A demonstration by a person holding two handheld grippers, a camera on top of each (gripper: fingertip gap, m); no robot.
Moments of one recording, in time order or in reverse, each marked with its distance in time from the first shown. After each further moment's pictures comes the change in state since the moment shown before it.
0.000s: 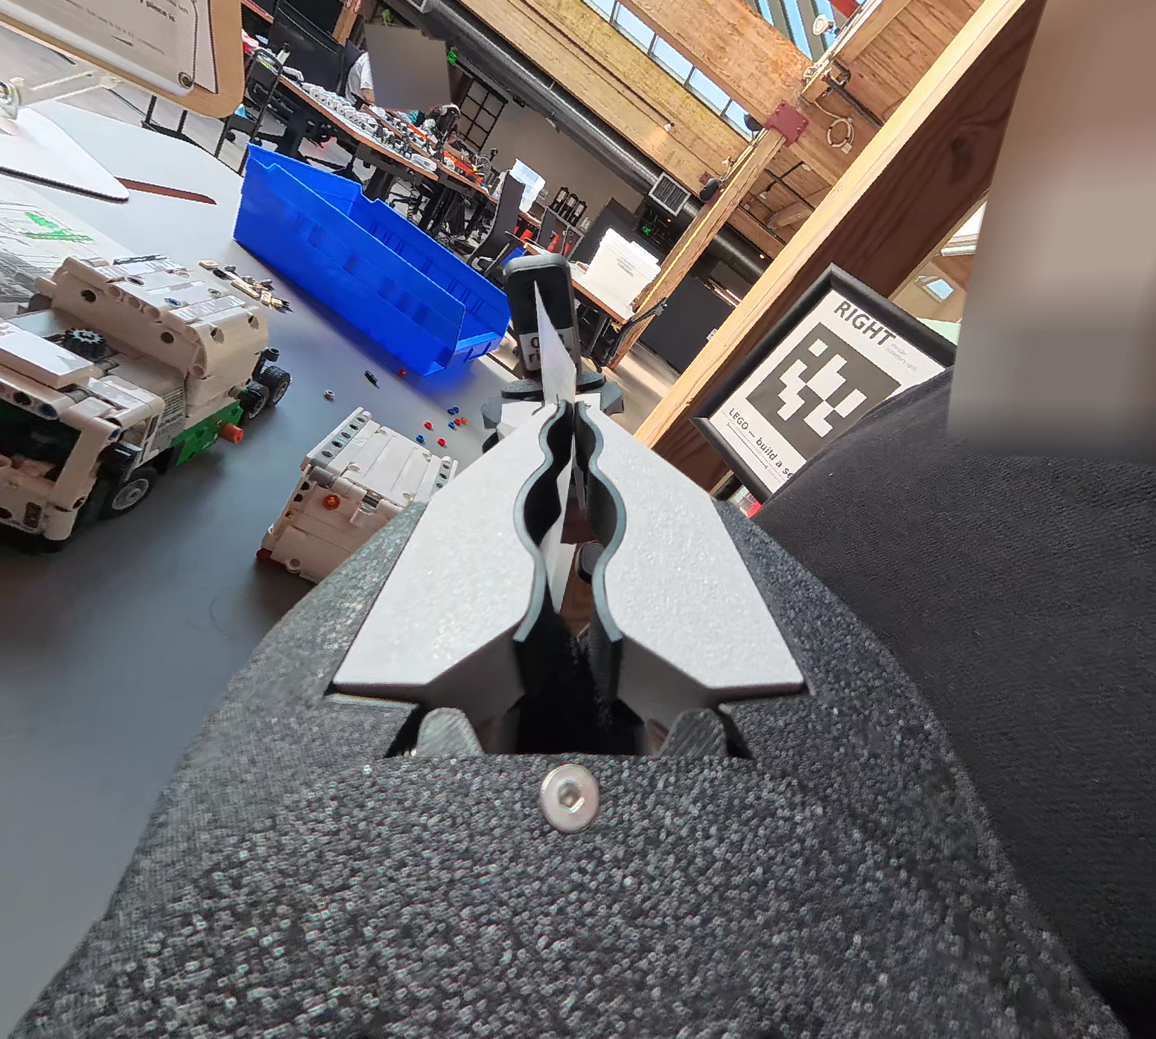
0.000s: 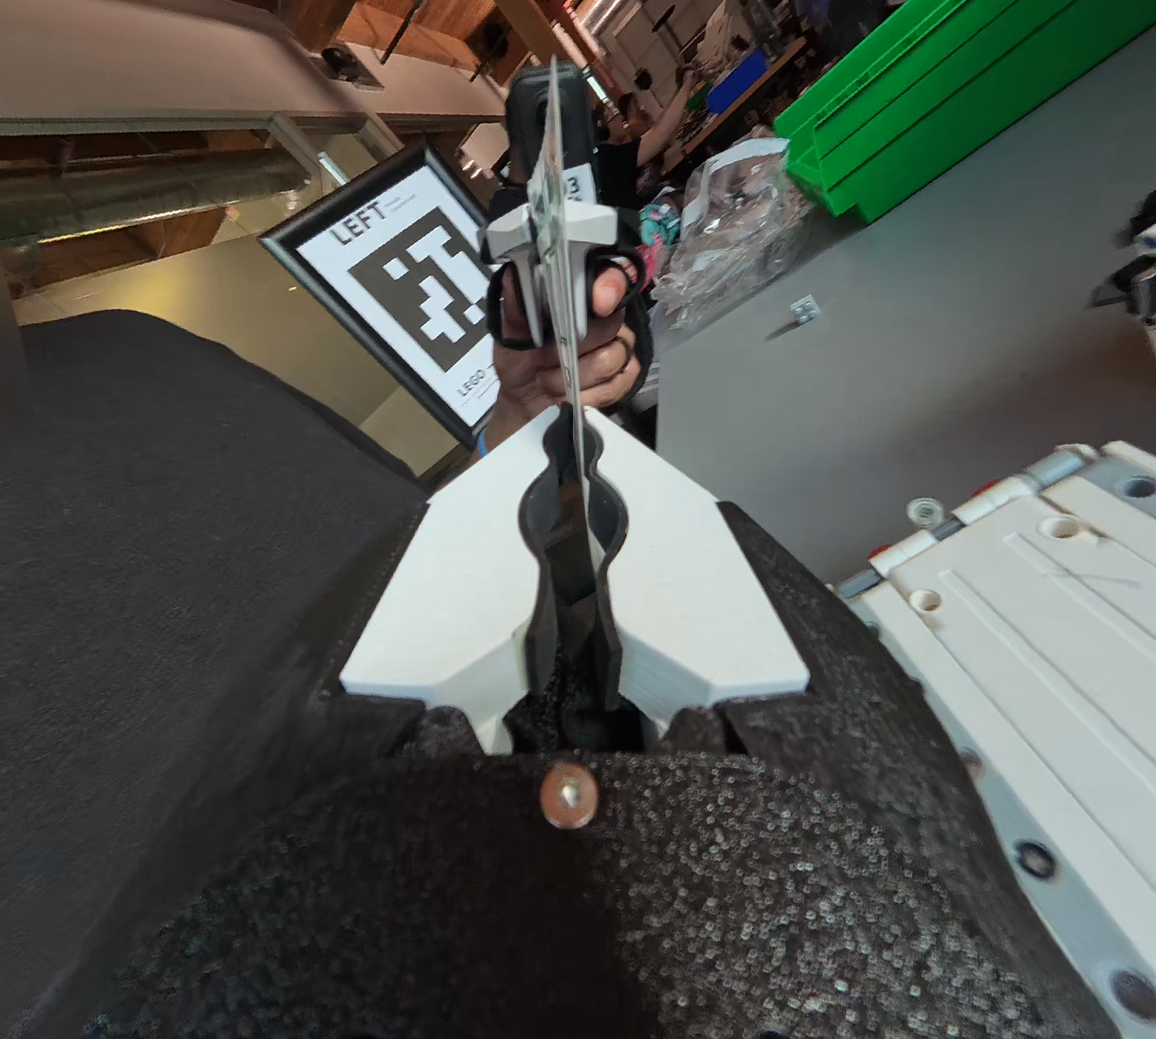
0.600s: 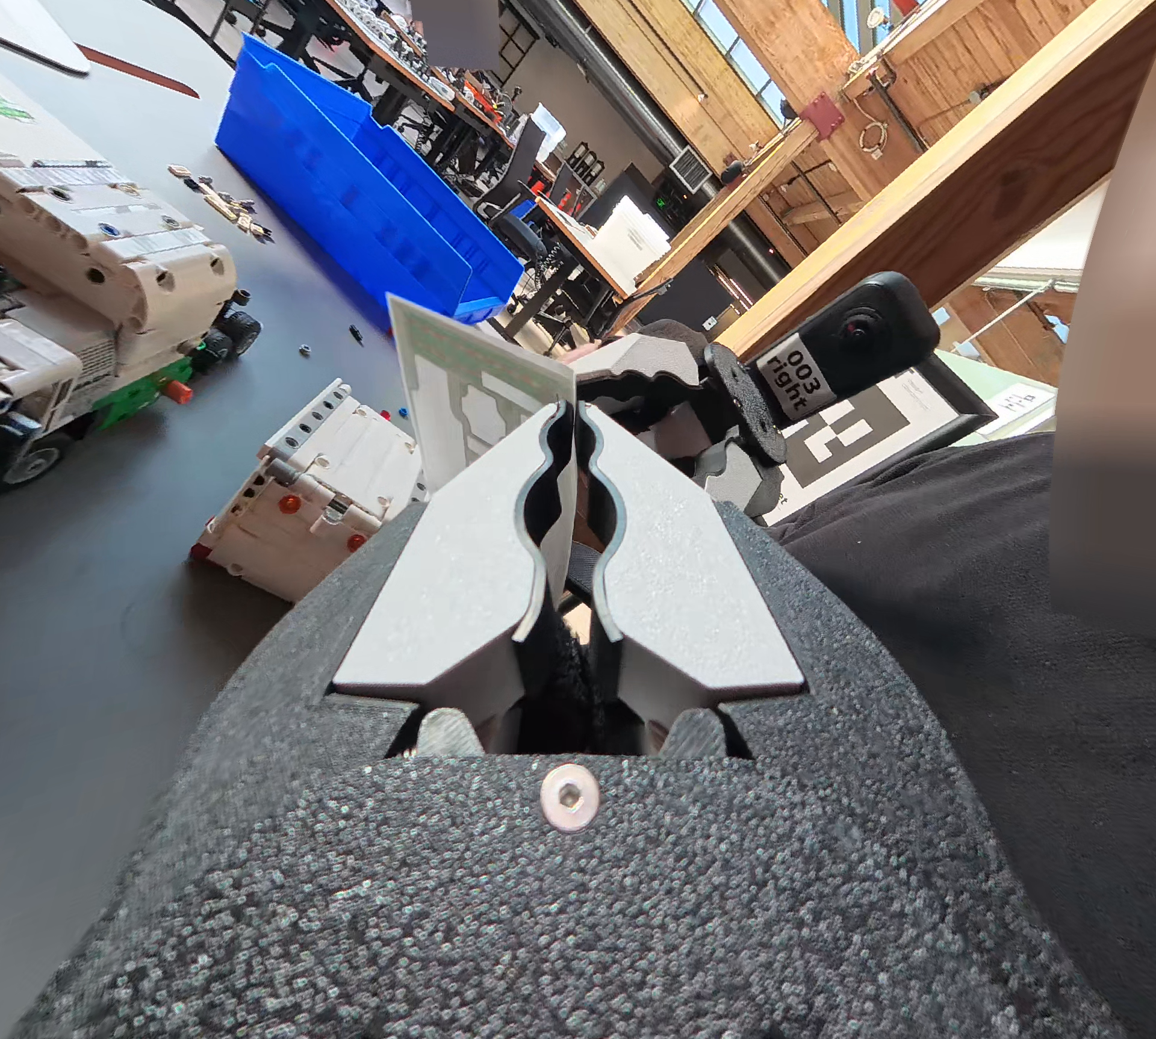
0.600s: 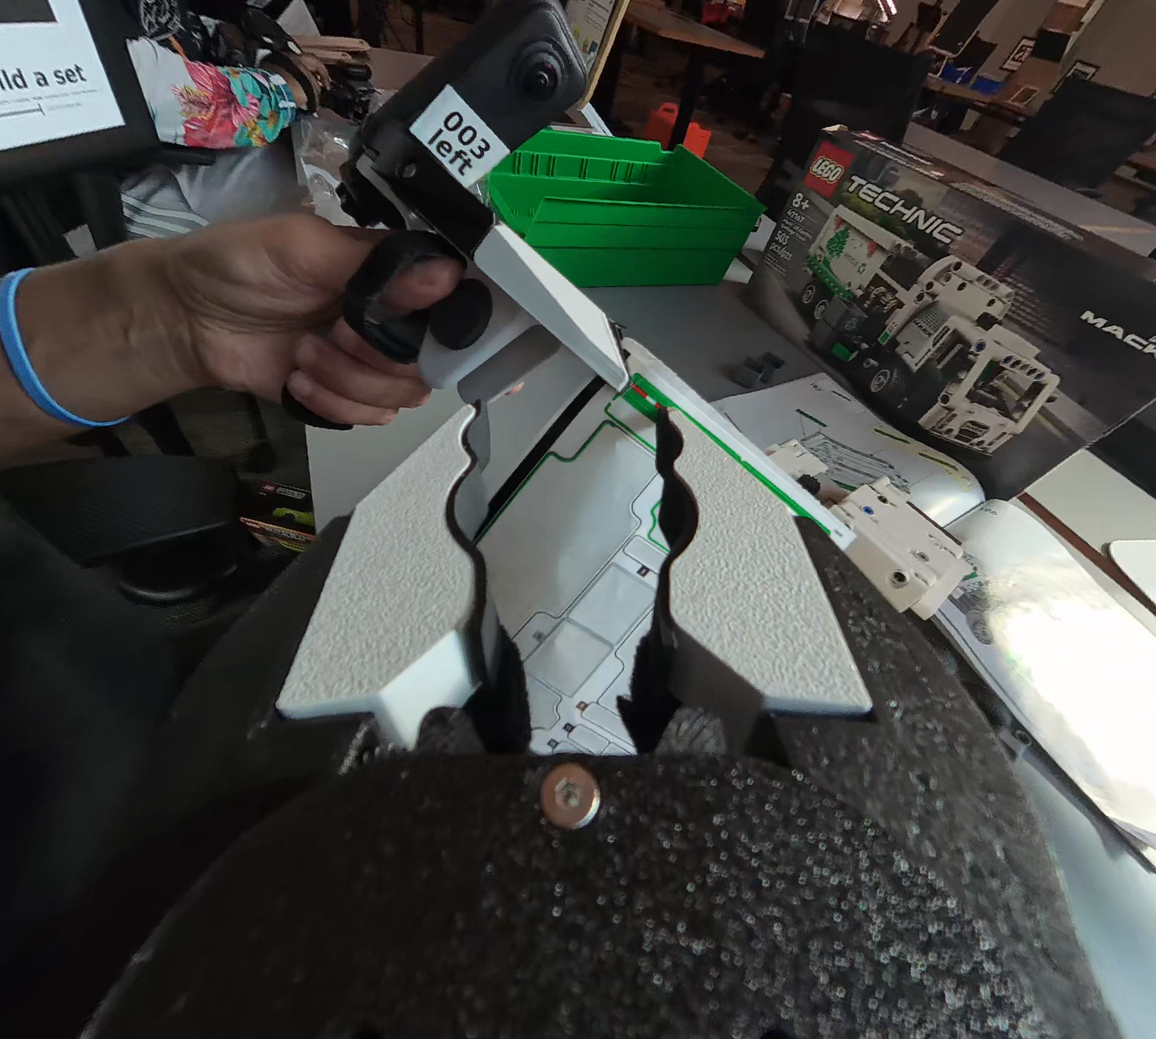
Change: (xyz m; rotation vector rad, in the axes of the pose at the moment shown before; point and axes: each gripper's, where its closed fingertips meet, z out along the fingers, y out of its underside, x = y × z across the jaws) left arm -0.016 0.006 0.042 -0.064 -0.051 -0.149; right arm -0.004 -0.032 0.013 -0.148 0.662 -0.852
